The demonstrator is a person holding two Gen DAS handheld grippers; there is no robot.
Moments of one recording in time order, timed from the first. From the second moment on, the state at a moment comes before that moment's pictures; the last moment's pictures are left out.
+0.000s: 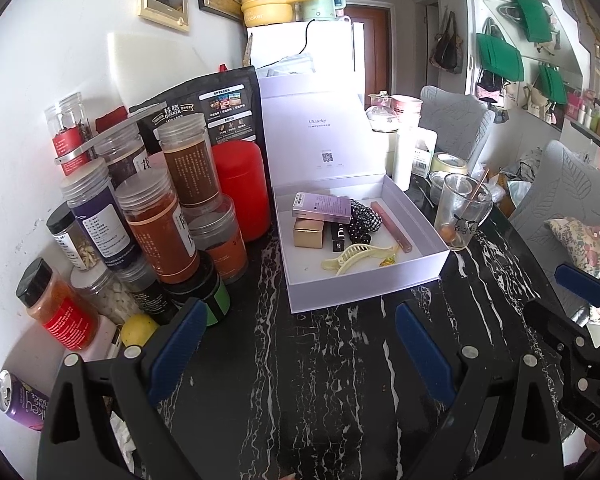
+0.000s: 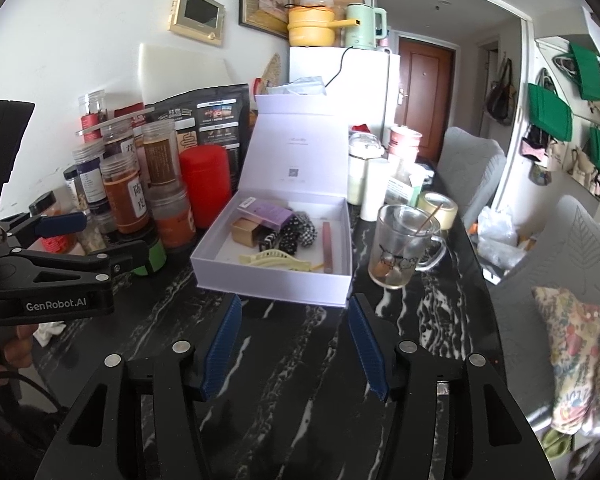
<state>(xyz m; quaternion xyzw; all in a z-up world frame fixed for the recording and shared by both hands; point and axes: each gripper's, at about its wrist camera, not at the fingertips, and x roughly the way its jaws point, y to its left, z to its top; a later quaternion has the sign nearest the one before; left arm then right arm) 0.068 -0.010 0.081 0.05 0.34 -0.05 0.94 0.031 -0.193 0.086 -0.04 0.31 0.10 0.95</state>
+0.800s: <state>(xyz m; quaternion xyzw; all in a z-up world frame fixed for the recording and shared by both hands) 0.075 -0.012 0.077 0.05 0.36 -0.05 0.93 0.033 -0.193 0.082 -0.04 0.31 0.09 0.94</state>
